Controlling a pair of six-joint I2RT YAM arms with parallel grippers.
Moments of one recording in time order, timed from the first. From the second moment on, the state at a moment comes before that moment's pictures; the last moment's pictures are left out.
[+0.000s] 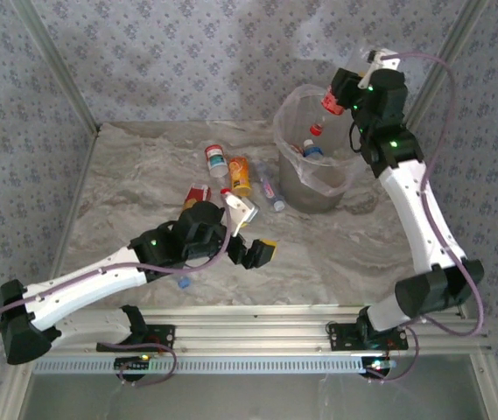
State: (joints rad) left arm -1.06 1.10 0.97 -0.31 0.06 -0.30; right arm 0.24 1.53 1.73 -0.29 0.19 0.31
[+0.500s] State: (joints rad) left arm -1.06 1.10 0.99 -0.38 0.01 -0.32; right arm 0.28 1.81 1.84 -0.26 0.24 0.05
